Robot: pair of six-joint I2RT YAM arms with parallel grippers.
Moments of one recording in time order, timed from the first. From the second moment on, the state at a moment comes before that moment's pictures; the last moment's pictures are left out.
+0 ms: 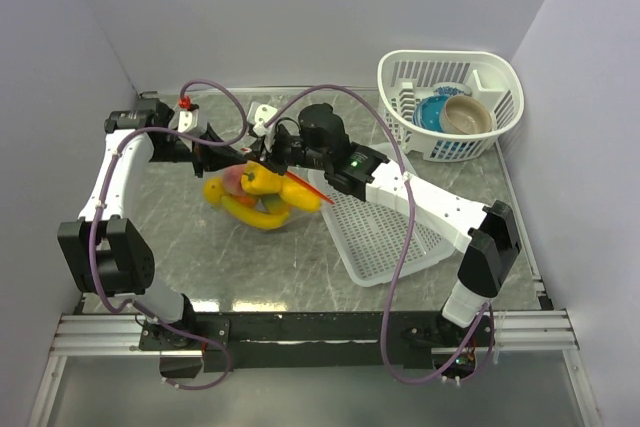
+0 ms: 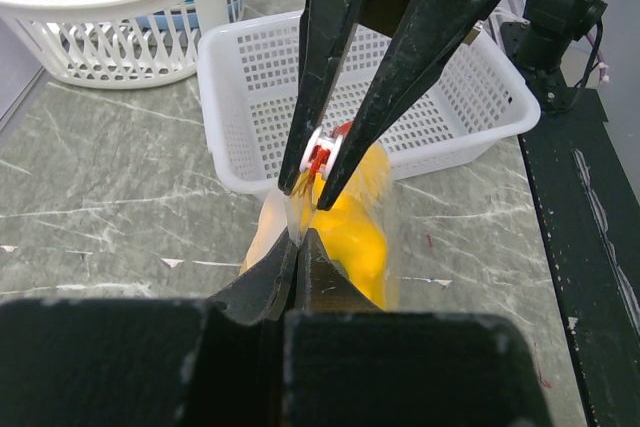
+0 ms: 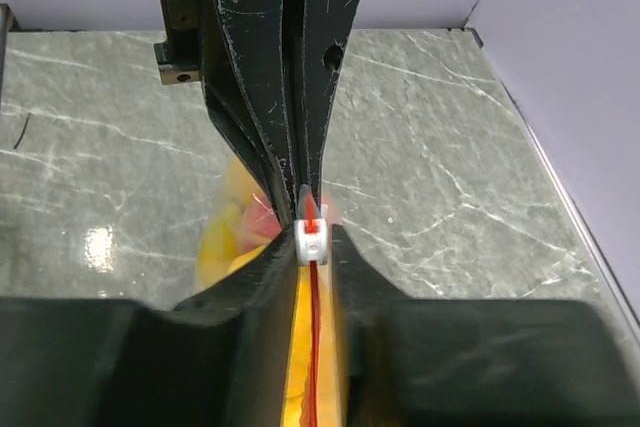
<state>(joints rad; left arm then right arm) 0.07 1.56 1.49 -1.34 1.46 1.46 0.90 1.67 1.54 -0.06 -0.35 -0.32</state>
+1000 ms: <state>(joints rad) 0.07 1.56 1.48 -1.34 1.46 1.44 0.89 1.65 1.54 -0.06 -0.36 -0.32</state>
